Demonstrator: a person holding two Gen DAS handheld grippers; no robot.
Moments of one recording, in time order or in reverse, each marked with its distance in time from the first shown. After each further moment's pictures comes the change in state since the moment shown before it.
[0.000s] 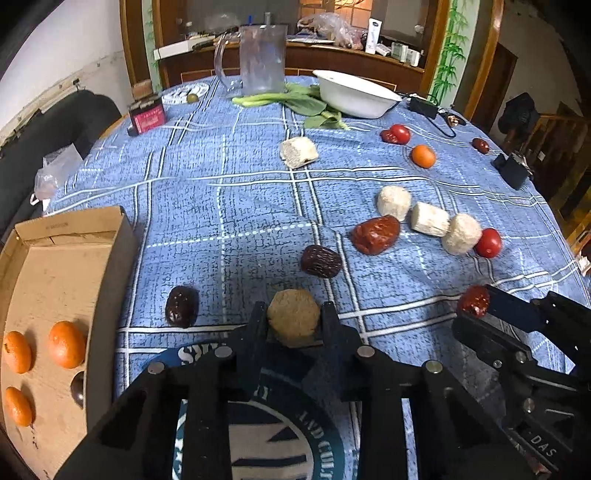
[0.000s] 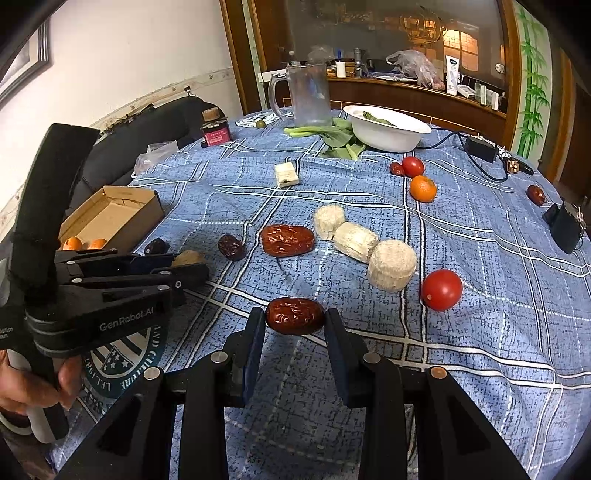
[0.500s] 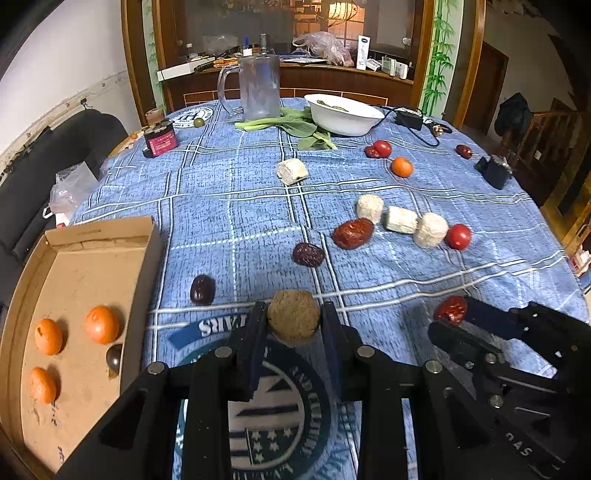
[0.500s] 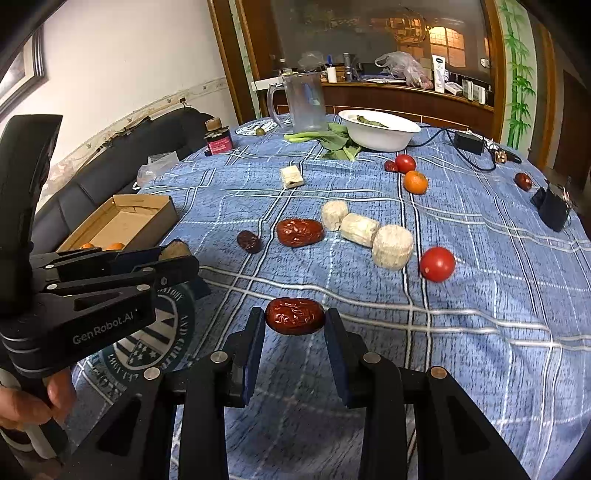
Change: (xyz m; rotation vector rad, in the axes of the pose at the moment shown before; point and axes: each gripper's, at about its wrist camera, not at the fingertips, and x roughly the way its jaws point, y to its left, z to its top) left arm -0.048 -0.008 -0.016 0.023 -0.063 0.012; right arm -0.025 0.015 -0.016 0.067 -0.015 0.000
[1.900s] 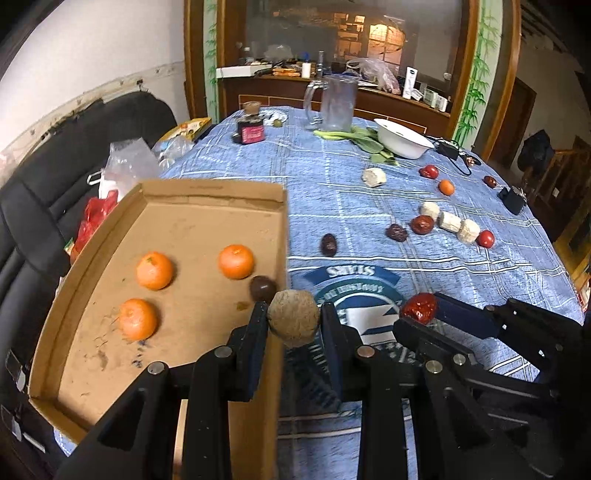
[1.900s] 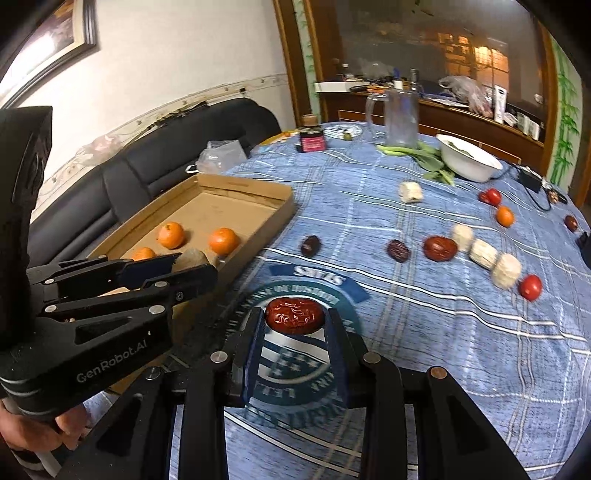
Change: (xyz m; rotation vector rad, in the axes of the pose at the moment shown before) left arm -0.071 0.104 -0.056 -0.133 -0.053 0.070; right arm 0.003 0.137 -0.002 -0.160 -0.010 0.119
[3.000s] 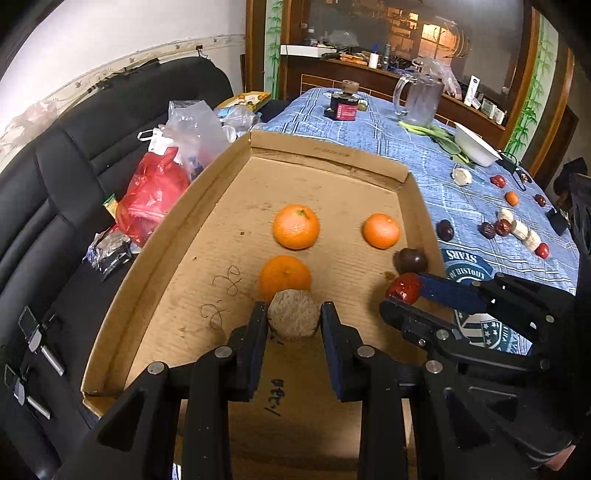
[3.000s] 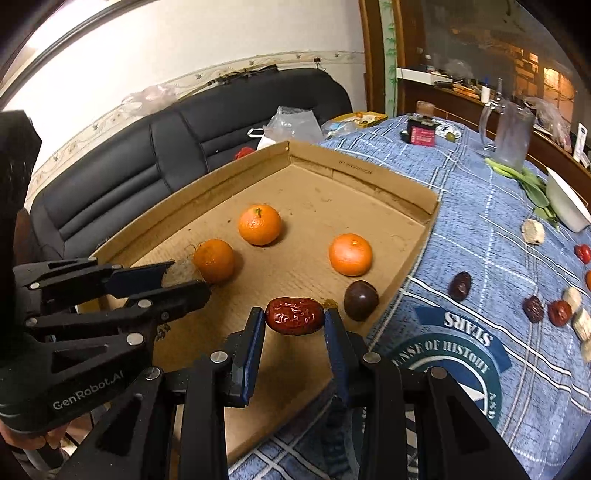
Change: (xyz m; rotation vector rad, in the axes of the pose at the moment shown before) left arm 0.001 0.106 -0.025 -0.134 0.061 0.105; right arm 0.084 0.093 0.023 -0.188 0.105 0.134
